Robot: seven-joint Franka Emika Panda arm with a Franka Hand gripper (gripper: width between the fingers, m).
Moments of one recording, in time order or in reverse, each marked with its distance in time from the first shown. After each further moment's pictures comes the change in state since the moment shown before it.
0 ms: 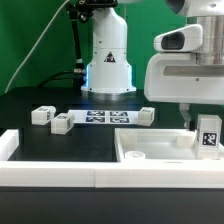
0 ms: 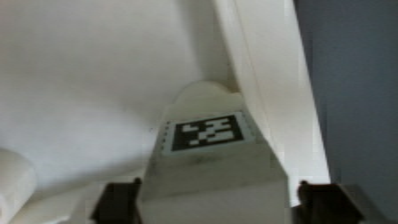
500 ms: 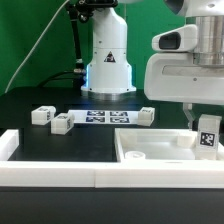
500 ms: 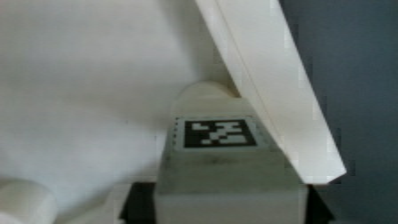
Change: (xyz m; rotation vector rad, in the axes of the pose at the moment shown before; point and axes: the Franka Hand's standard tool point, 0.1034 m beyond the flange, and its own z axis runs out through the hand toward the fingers) arm 0.001 0.001 0.000 0.003 0.003 0.236
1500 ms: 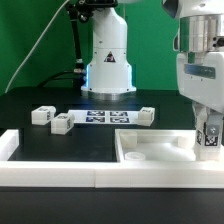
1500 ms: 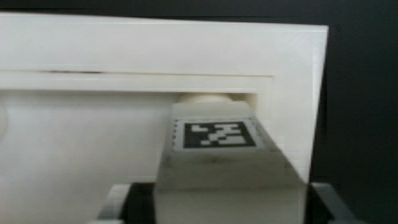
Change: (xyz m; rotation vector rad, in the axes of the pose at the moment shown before) arm 0.000 0.002 0.000 0.064 0.003 1.164
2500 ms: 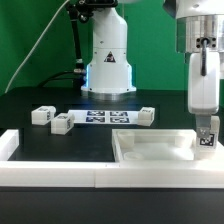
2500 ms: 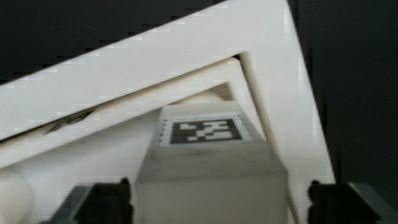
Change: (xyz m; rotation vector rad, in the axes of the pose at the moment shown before) arm 0.007 -0.001 -0.001 -0.004 0.004 0.136
